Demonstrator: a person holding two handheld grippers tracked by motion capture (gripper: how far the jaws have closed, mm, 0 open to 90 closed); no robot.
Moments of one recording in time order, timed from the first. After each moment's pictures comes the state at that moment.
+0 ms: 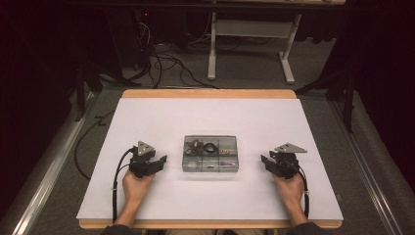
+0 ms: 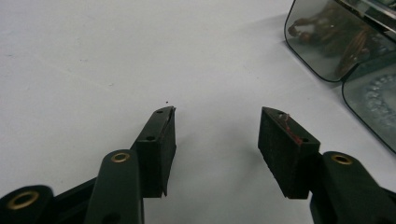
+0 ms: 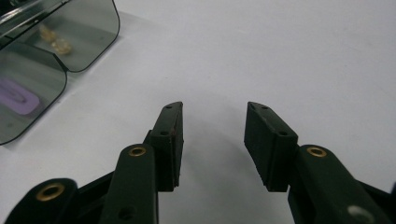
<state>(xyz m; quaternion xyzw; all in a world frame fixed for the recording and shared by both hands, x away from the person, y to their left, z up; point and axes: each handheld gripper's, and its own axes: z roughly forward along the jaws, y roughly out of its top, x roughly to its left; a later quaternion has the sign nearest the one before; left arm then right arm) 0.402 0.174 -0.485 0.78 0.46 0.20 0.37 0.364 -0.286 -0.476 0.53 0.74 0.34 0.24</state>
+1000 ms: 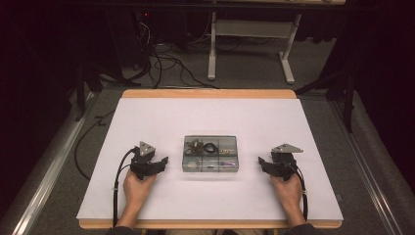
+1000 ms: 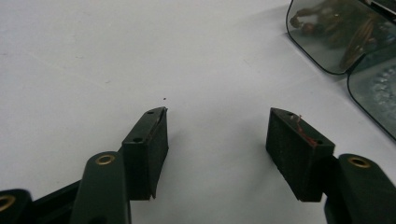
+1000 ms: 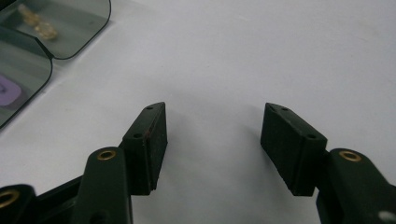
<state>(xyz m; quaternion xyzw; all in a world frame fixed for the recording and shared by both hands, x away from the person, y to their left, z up) 0.402 0.171 -0.487 0.79 0.46 0.20 0.36 0.367 -0.282 -0.481 0.53 0.75 0.32 0.24</state>
